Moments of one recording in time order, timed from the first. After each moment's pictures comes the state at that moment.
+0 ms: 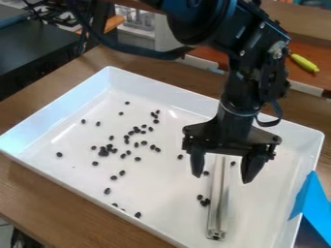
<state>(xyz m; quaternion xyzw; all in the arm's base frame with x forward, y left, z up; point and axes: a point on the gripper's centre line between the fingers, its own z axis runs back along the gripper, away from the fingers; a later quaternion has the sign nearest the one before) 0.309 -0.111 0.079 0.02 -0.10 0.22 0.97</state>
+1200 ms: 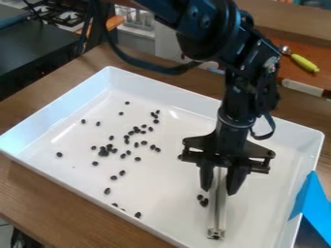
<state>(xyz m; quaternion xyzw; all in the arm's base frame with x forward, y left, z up) 0.310 -0.108 0.052 0.02 -0.03 0.20 0.98</state>
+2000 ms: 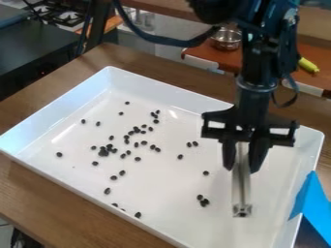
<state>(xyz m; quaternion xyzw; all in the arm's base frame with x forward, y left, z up) 0.332 -0.128 0.084 -0.03 -0.02 0.19 0.98</state>
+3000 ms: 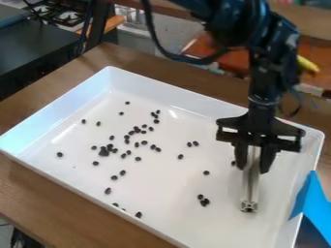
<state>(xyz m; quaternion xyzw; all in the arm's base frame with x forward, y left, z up) 0.366 -0.126 0.053 -0.03 -0.05 0.13 0.99</state>
